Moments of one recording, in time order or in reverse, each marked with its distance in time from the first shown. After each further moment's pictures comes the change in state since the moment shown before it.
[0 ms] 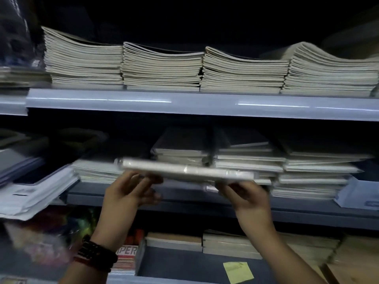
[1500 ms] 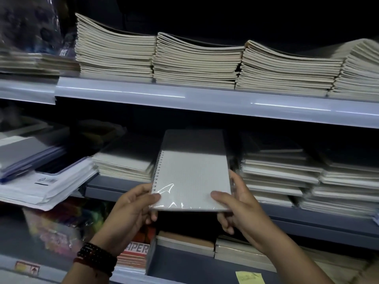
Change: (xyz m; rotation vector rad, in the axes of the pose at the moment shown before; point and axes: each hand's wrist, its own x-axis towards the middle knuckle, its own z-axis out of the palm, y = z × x) left_hand 0.013 -0.029 -0.057 -0.171 -0.151 -0.409; right_hand 0.008 -0.004 0.051 0.259 -0.431 0.525
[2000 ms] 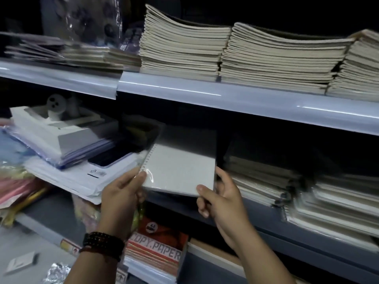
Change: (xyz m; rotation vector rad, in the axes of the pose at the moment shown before) left_hand 0.015 0.028 -0.095 -0.079 0.618 0.291; right_hand 0.092 0.031 0.129 0.113 -0.022 -0.052
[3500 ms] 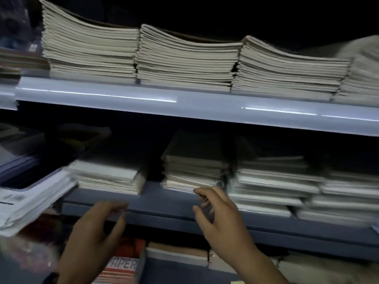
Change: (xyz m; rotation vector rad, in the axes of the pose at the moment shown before) left_hand -0.043 -0.031 0.025 1.008 -0.389 0.575; right_hand -0.057 -0.017 -0.113 -0.982 0.148 -0.333
